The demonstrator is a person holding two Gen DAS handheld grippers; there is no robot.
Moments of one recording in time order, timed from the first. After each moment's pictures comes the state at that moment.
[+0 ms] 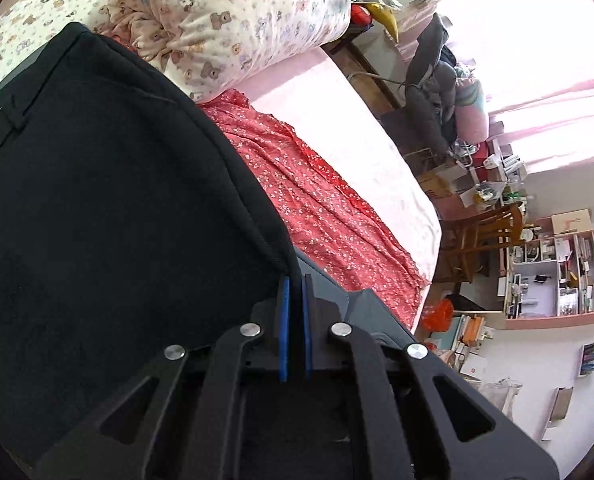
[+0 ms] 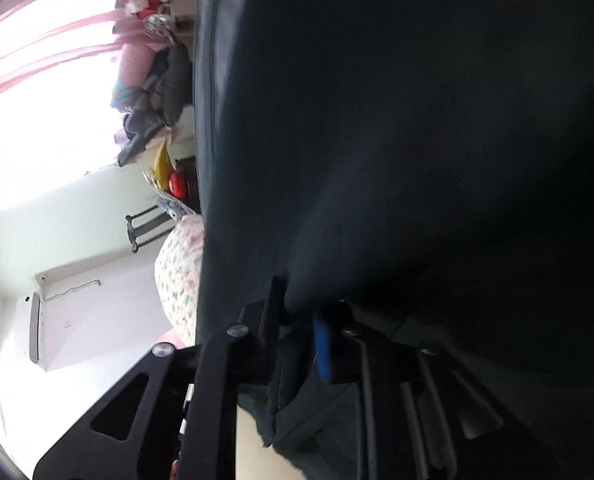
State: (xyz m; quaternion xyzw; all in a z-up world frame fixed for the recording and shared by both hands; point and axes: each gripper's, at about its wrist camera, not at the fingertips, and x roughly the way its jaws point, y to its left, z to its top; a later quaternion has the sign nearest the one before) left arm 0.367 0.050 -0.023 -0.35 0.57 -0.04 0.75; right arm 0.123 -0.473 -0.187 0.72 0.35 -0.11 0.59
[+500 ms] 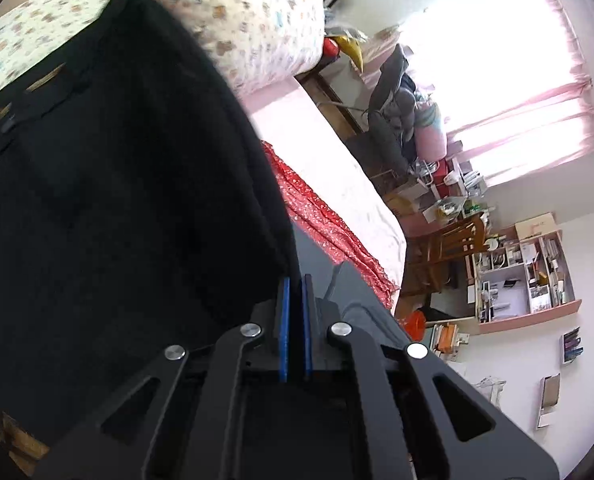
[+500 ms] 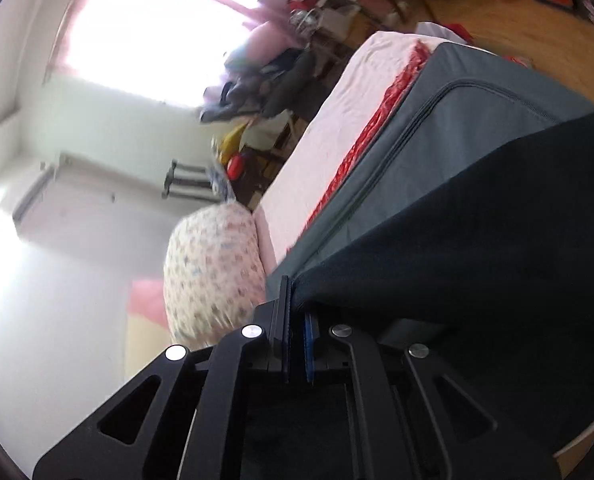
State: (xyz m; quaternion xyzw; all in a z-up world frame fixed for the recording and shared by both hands) left arm 0.241 0.085 -0.003 -0.38 0.49 -0.07 0.78; right arm 0.114 -0.499 -0.064 0.53 0.34 -0.01 0.78
